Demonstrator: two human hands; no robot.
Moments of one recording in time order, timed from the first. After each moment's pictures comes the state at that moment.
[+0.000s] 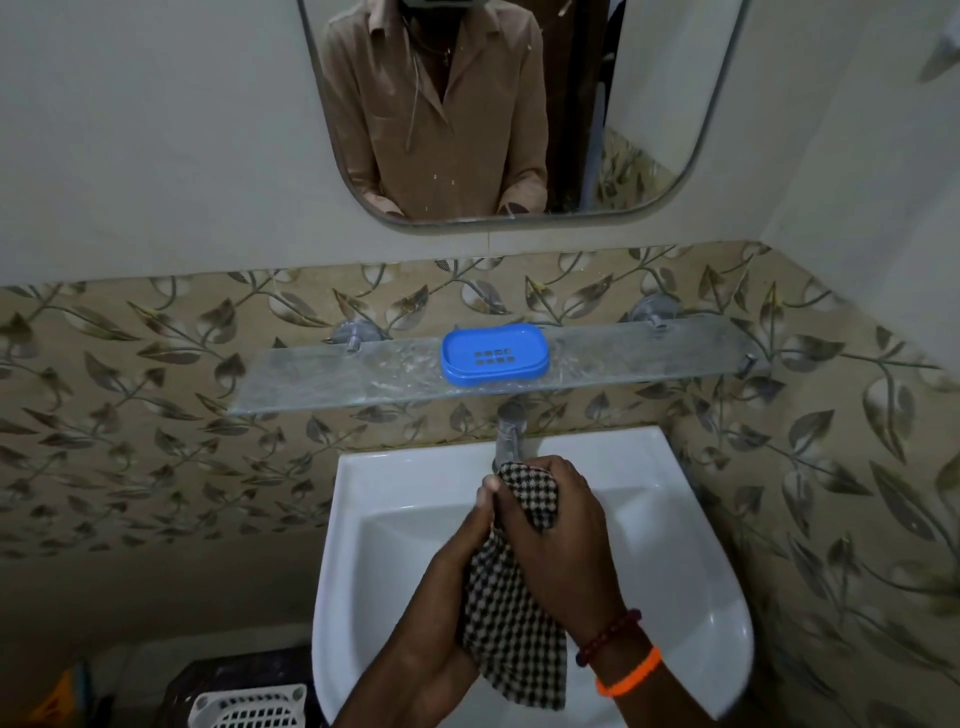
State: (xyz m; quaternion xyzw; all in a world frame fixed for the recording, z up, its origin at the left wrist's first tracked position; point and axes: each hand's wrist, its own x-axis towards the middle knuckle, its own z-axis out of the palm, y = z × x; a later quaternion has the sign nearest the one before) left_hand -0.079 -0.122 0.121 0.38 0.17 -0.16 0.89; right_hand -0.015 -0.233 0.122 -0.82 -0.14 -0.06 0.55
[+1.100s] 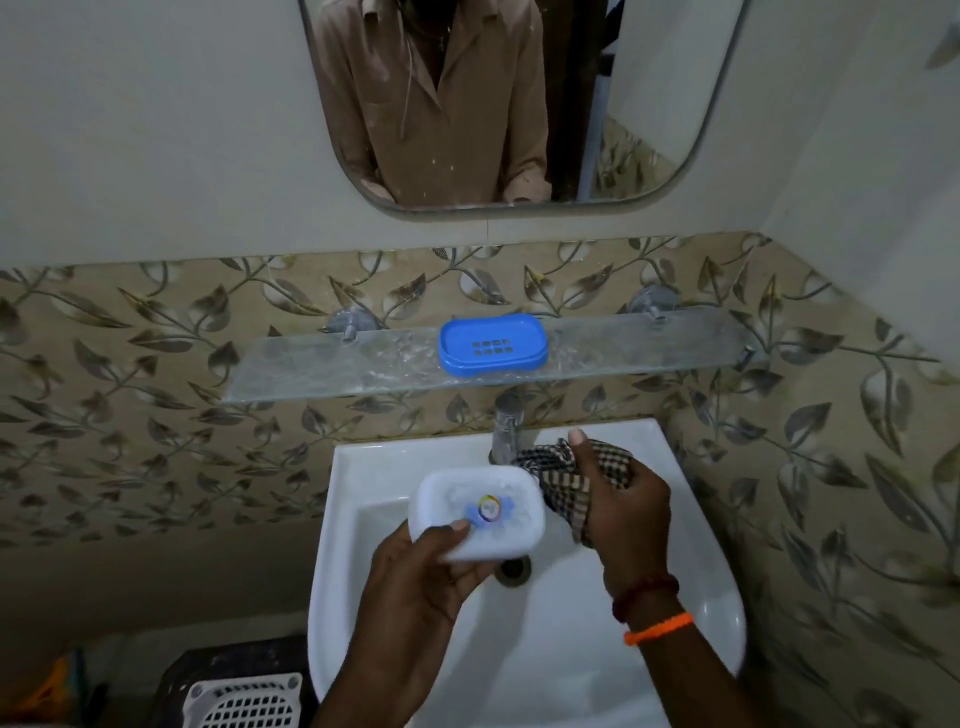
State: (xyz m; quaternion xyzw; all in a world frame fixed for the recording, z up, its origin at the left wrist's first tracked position) left_hand -0.090 -0.109 0.112 0.41 0.16 0.03 0.90; right_hand 0.027 -0.267 0.100 -0.76 0.05 -0.10 0.64
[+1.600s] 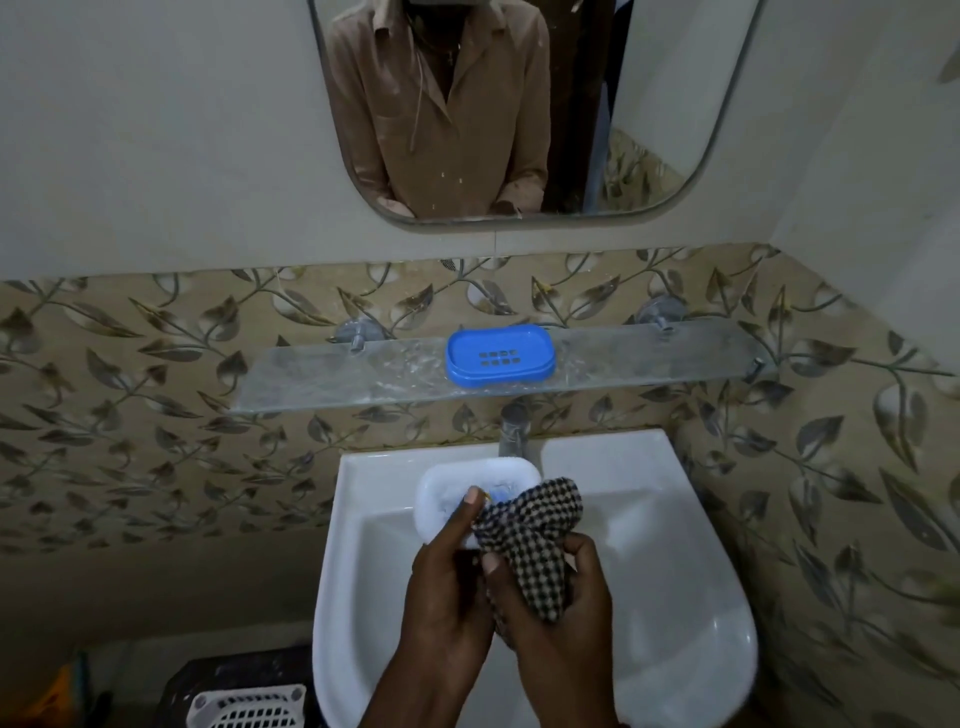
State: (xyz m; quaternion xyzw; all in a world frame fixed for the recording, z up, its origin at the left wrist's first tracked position) left_hand -0.065 -0.132 0.124 0.24 0.26 -0.01 0.93; right_hand -0.070 -0.229 0.096 -0.69 0.01 0.00 0.73
